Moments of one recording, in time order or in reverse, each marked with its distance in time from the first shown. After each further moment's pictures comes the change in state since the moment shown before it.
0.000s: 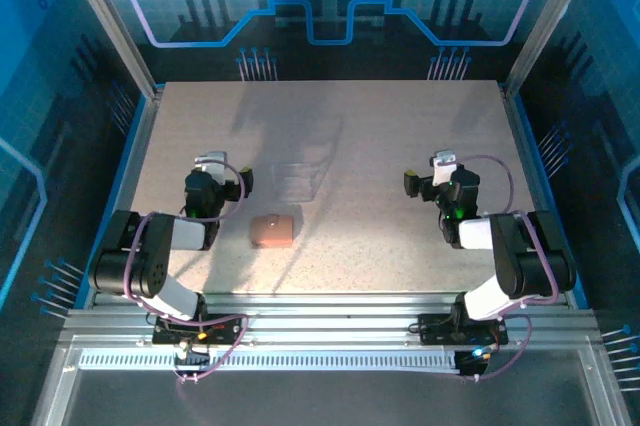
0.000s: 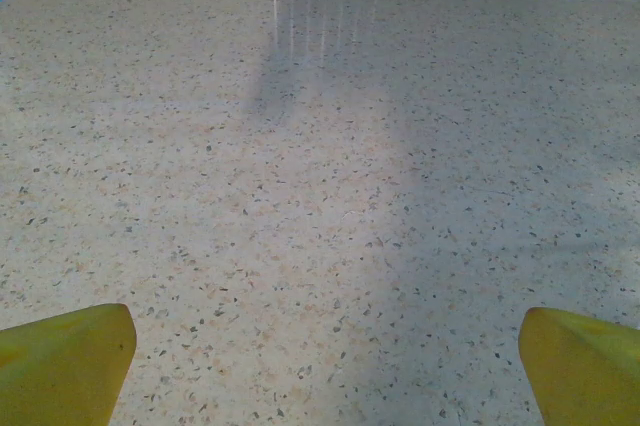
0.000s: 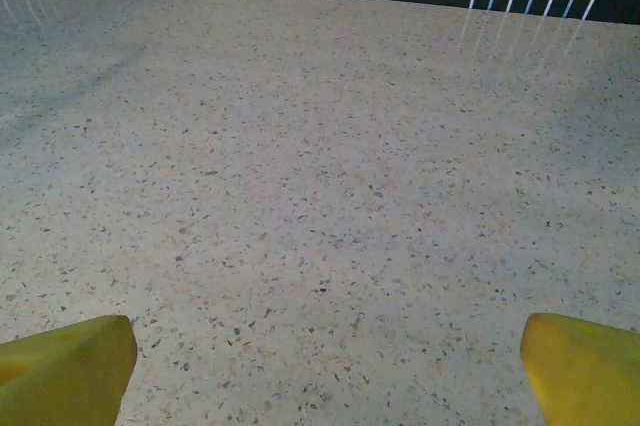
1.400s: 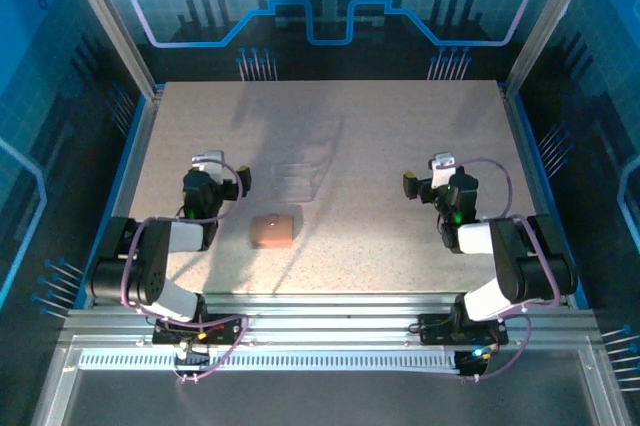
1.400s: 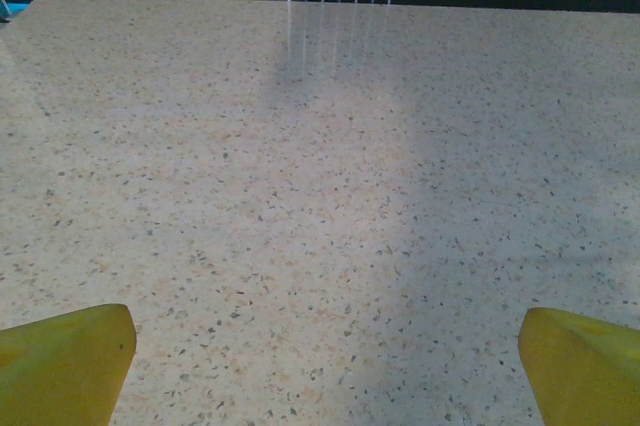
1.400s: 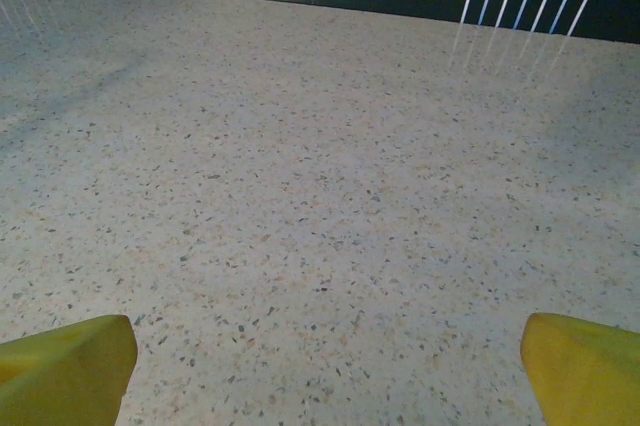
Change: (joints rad) left arm 0.005 -0.078 0.007 -0.080 -0.022 -0.013; right arm 0.028 -0.052 -0.048 0.033 0.052 -0.008
